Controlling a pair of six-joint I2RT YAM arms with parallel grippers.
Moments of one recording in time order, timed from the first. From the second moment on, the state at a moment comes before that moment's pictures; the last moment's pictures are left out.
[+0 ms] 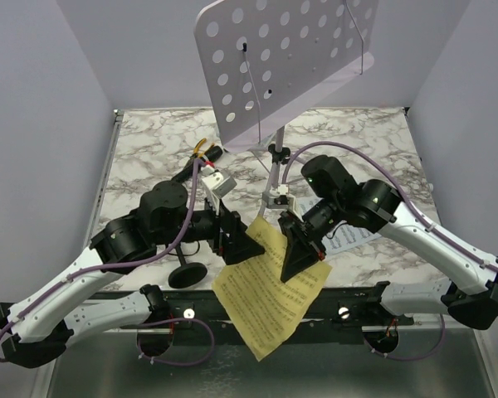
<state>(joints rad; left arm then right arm) -0.96 0.81 1.14 -0.63 0.32 -0.47 0.91 1.23 1.35 -0.90 -1.22 -0.02</state>
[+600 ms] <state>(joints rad) -0.95 0.86 1.09 -0.51 0.79 -0.55 0.91 1.07 1.25 -0.90 -1.11 -0.08</state>
